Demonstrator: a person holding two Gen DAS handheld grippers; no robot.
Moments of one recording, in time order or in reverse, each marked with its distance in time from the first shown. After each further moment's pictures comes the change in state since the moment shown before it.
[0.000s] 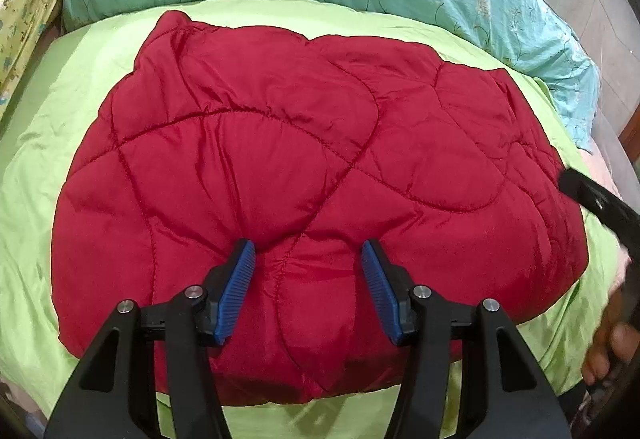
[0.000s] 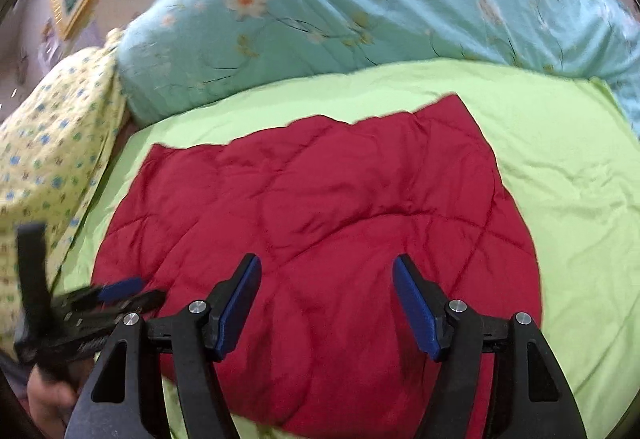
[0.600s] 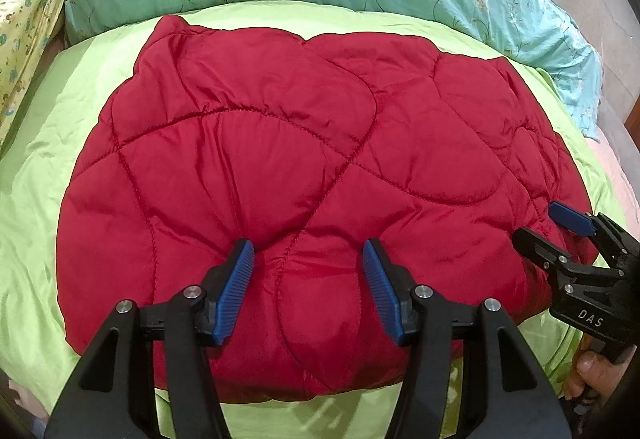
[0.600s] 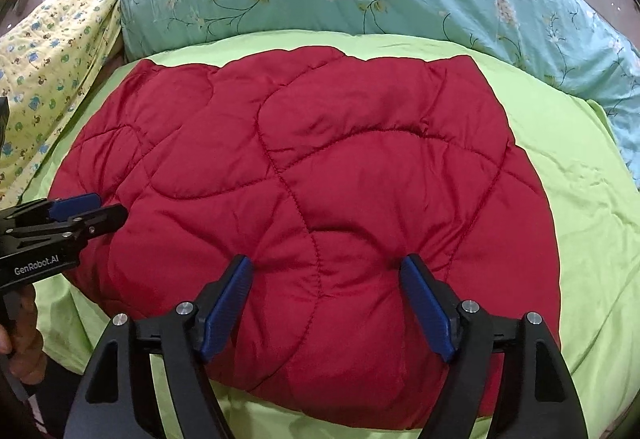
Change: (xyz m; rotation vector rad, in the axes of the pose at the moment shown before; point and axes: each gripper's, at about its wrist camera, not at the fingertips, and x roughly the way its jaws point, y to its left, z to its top) left arm 0.002 -0.006 -0.007 0.037 -0.020 0.041; right arm 0.033 0.019 -0.046 -0.126 0.092 -0.132
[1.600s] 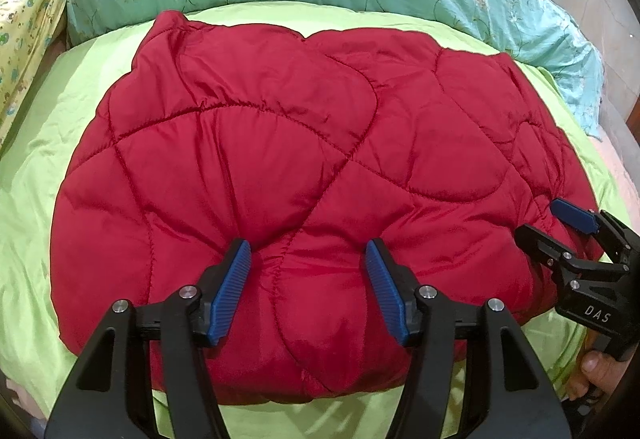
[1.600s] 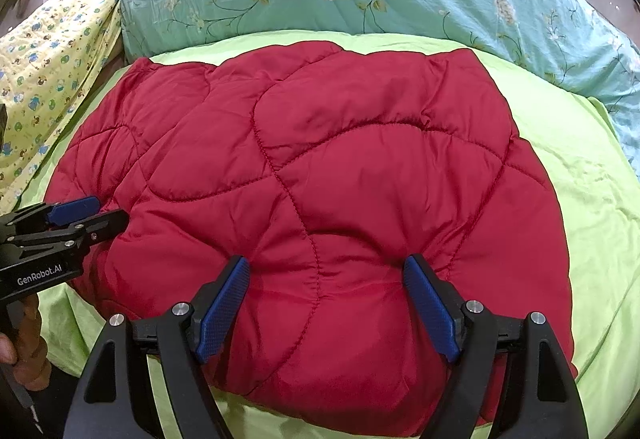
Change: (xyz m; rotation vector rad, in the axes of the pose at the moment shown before) left arm 0.002 0.002 -0.009 -0.011 -0.018 -0.002; right arm 0.004 -0.001 -0.005 0.011 -0.006 0.008
